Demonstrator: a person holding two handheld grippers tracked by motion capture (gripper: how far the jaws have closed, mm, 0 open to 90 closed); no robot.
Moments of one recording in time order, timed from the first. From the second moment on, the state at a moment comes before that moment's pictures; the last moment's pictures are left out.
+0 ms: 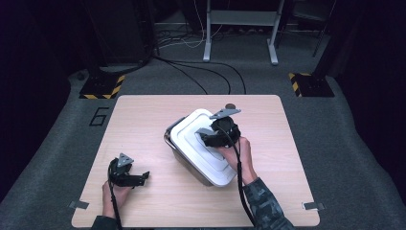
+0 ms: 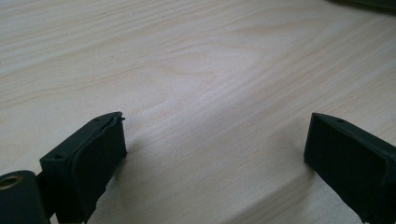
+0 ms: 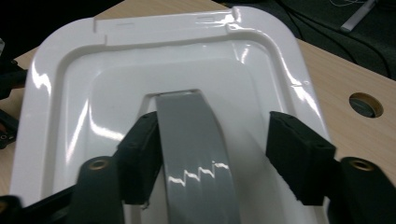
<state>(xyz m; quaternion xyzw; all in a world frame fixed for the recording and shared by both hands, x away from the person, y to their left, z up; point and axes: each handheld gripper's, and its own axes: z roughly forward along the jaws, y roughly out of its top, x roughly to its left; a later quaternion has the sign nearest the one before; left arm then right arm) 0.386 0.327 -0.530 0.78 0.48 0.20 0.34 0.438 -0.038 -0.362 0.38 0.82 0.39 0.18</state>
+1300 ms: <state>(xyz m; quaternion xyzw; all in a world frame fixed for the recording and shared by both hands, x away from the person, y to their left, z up) 0.386 0.327 -0.530 0.78 0.48 0.20 0.34 0.465 0.010 -0.358 0.33 0.87 0.33 0.17</state>
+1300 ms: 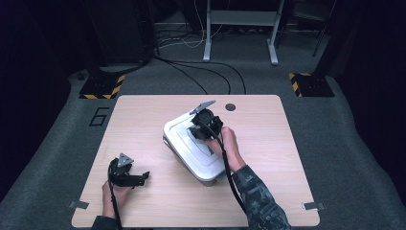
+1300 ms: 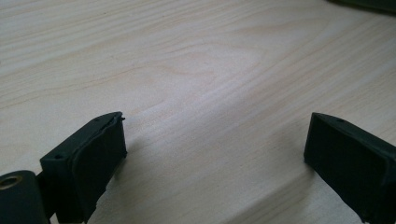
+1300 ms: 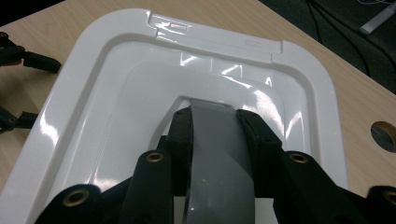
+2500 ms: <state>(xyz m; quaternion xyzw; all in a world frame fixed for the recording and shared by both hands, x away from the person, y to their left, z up) 0.387 0.327 -0.530 0.79 0.48 0.20 0.34 0.473 0.008 -0.357 0.32 0.88 0.32 0.17</state>
